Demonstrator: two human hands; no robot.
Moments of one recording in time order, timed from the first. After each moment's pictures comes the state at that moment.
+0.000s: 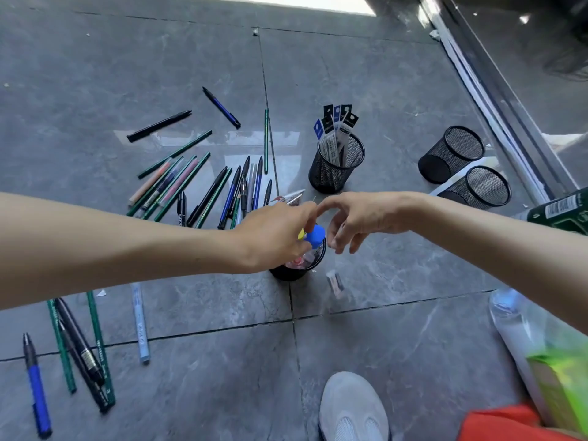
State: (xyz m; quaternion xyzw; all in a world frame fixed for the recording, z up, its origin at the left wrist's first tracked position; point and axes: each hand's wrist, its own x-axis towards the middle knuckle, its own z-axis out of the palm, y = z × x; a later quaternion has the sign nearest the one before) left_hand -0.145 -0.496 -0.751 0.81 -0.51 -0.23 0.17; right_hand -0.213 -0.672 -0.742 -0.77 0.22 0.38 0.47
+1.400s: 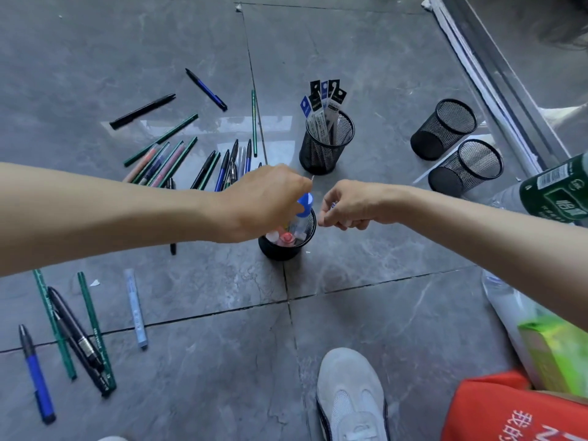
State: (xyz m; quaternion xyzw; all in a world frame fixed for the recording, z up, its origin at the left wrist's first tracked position) left_hand -0.137 -0.507 -0.741 0.79 -0.60 -0.09 0.10; right_hand -0.227 -0.664 -0.754 -0.81 0.29 0.32 0.40
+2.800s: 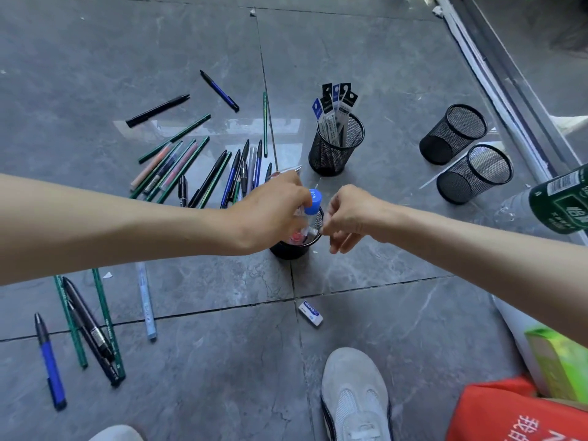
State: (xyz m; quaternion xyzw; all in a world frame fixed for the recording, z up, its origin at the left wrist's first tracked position) left_hand -0.146 -0.488 -0.749 0.80 -0.53 -0.19 0.18; right_hand -0.232 -0.633 -0.755 -0.78 0.36 0.25 0.45
